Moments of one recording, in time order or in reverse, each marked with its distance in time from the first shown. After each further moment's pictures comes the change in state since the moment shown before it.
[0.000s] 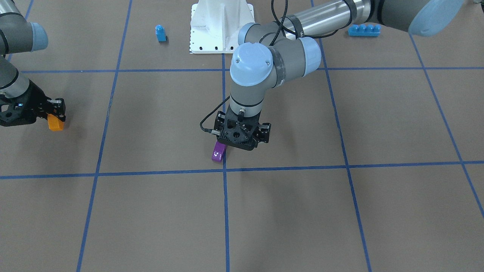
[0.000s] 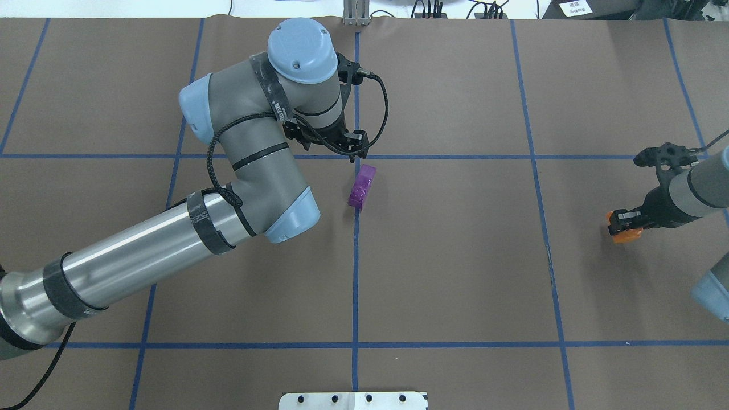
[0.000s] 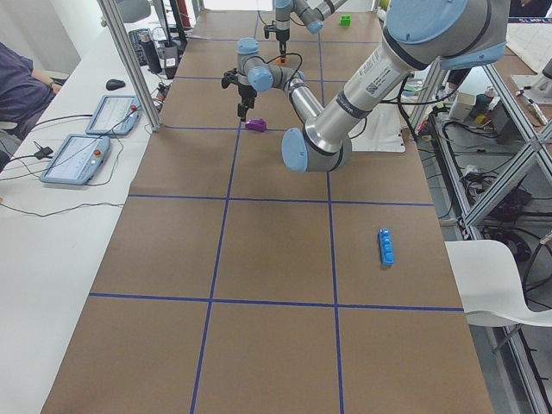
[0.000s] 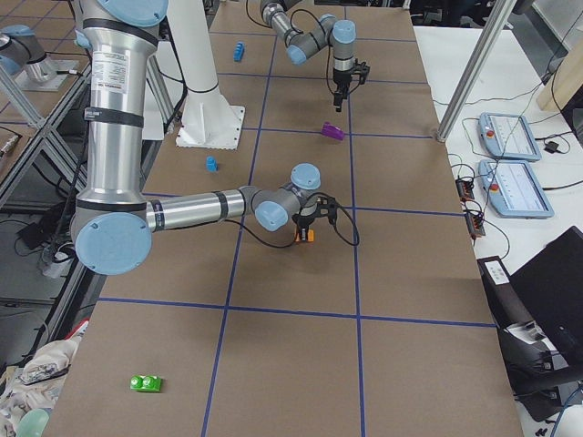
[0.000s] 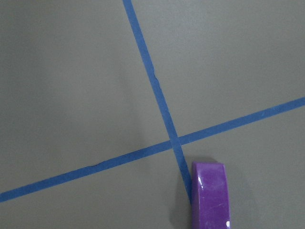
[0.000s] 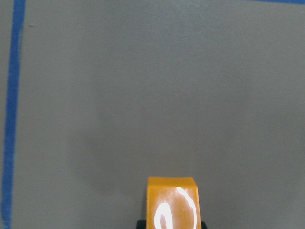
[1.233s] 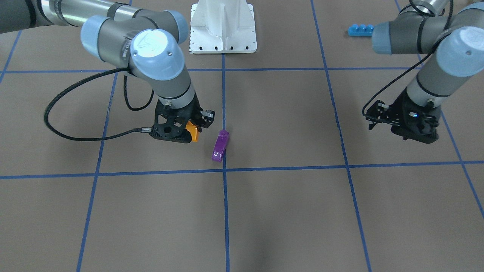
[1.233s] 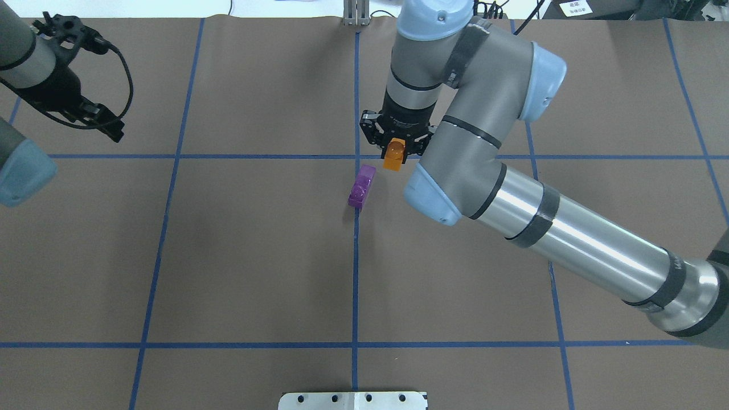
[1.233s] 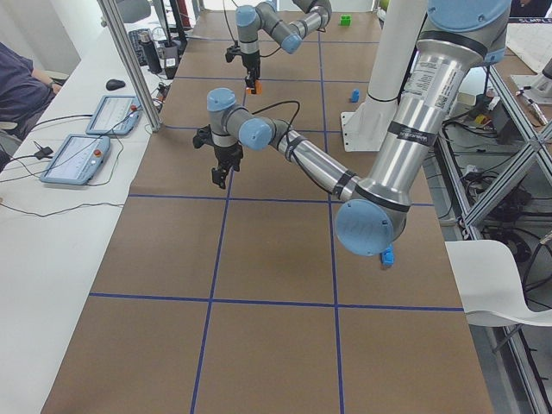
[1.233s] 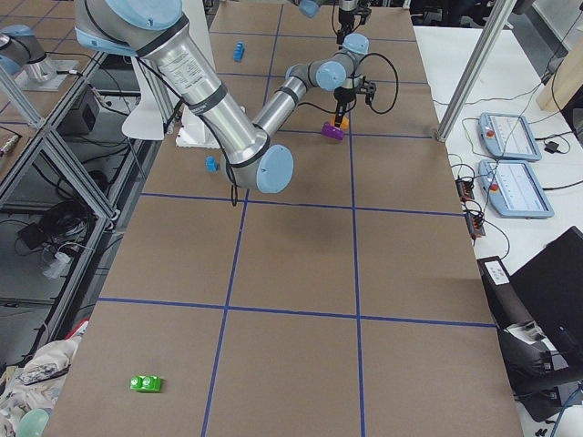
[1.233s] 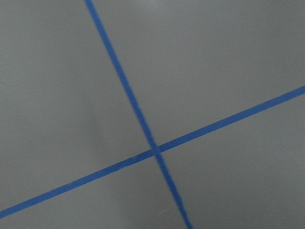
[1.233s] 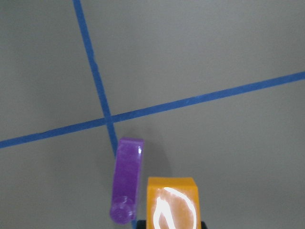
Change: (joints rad) left arm -0.403 0.581 -0.379 0.112 -0.199 0.561; right arm -0.177 0.935 -0.277 -0.542 -0.045 0.523
